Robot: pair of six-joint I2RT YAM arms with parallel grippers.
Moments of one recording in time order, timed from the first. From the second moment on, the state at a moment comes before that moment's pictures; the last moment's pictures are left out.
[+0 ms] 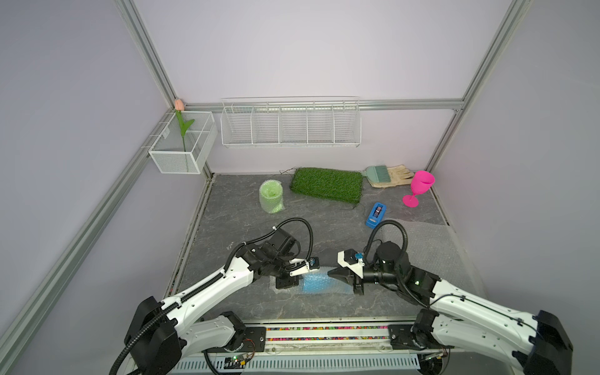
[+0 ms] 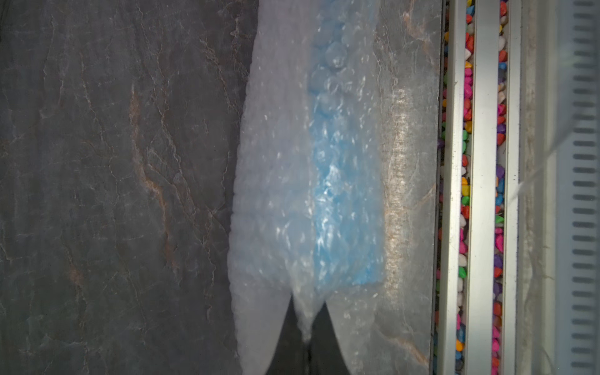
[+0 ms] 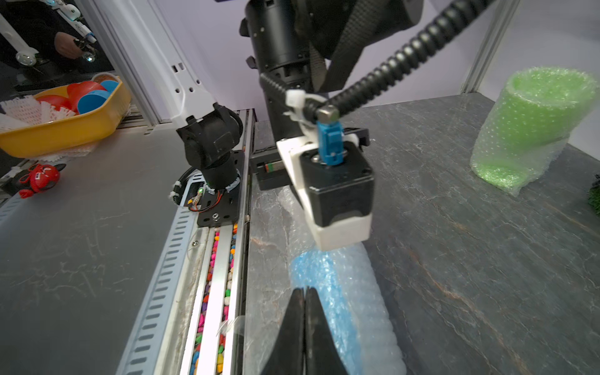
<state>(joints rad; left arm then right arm) -0.79 1.16 0.82 -0.78 0.31 0.74 0.88 0.96 0.53 0.09 -0.56 -0.13</state>
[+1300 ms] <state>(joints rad) -0.85 1.16 0.78 -0.77 0.23 0.71 0.80 1.59 0.82 -0.24 -0.41 0.18</state>
